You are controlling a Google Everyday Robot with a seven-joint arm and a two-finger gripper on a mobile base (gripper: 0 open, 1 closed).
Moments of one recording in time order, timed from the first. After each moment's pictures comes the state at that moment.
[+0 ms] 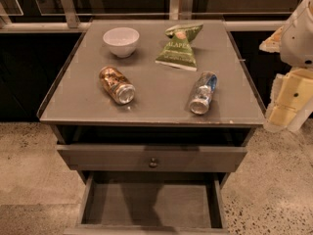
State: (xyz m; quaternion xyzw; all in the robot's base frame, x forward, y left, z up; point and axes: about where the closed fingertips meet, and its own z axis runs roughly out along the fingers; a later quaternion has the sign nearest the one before) arm 0.438 -0.217 0.976 -0.60 0.78 -0.03 0.16
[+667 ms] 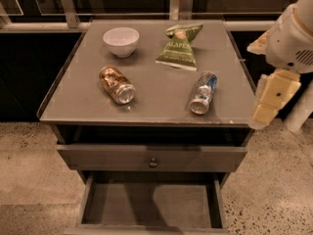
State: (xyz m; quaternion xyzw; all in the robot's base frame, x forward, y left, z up) arm 0.454 -0.202 0.963 -0.60 0.78 -0.01 0.18
